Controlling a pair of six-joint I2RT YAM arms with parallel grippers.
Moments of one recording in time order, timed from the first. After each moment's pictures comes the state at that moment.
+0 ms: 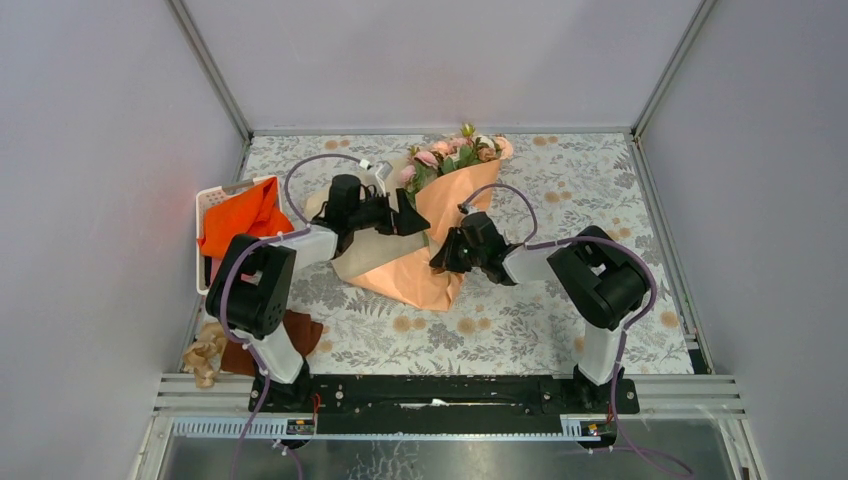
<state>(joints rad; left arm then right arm) -0.29 1.72 0.85 0.42 0.70 -0.47 0.66 1.87 0.84 0.37 -0.20 0.80</state>
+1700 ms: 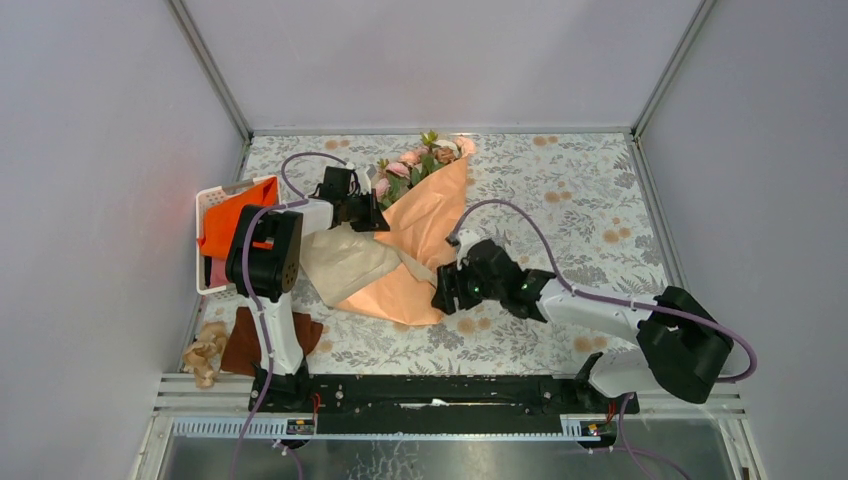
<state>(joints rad) -0.14 1.98 1.15 -0.05 0.54 -0.25 0.83 1.36 0.68 -0.02 -0.17 0.45</state>
